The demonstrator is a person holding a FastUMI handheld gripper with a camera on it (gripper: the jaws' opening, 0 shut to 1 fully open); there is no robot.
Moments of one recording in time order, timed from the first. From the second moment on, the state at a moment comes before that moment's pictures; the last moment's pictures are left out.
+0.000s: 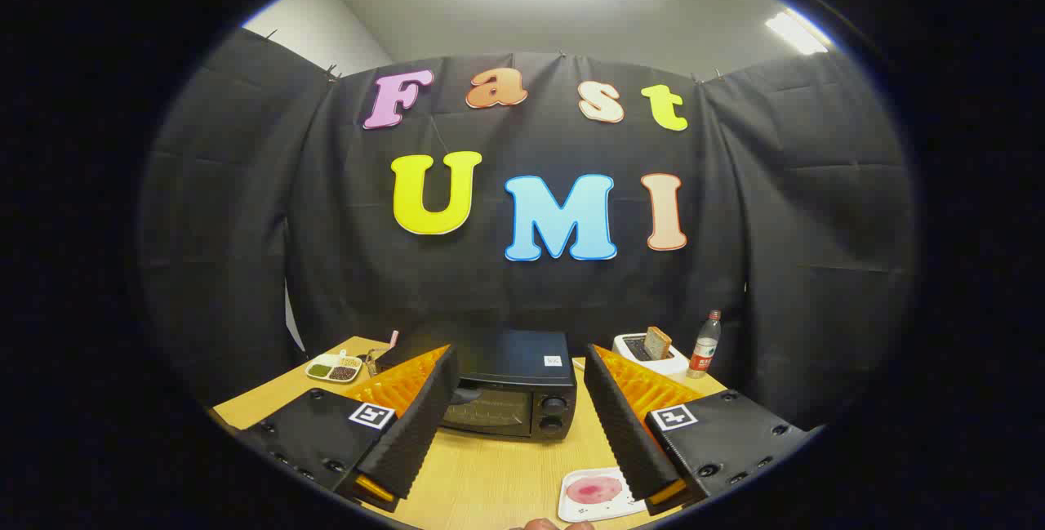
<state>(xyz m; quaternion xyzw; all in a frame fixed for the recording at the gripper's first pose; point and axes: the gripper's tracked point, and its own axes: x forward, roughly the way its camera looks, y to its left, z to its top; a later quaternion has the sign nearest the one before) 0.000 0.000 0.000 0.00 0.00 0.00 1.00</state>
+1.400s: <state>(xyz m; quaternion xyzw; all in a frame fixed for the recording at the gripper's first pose) 0.018 0.004 -0.006 0.02 0.04 -0.01 1.00</state>
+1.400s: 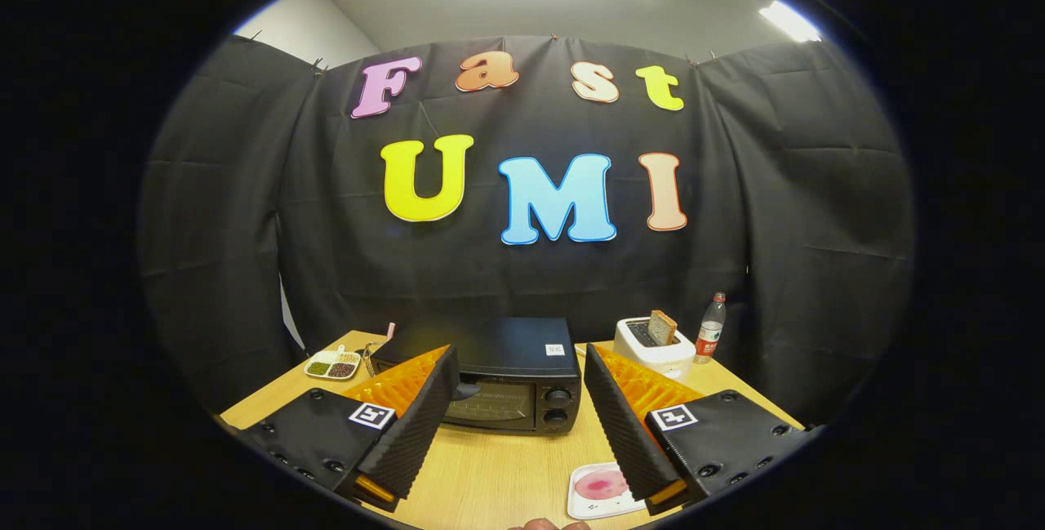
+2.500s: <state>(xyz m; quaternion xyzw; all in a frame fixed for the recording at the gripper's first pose) 0.123 0.075 -0.037 0.02 0.09 0.02 1.00</state>
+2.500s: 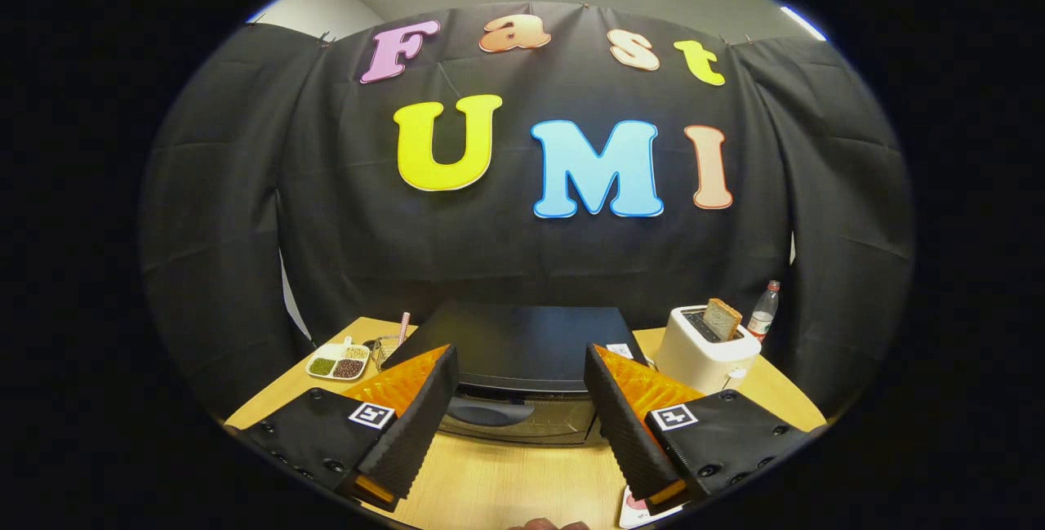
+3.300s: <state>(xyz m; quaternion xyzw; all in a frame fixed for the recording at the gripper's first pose) 0.191 0.092 -0.142 0.00 0.19 0.01 0.98</state>
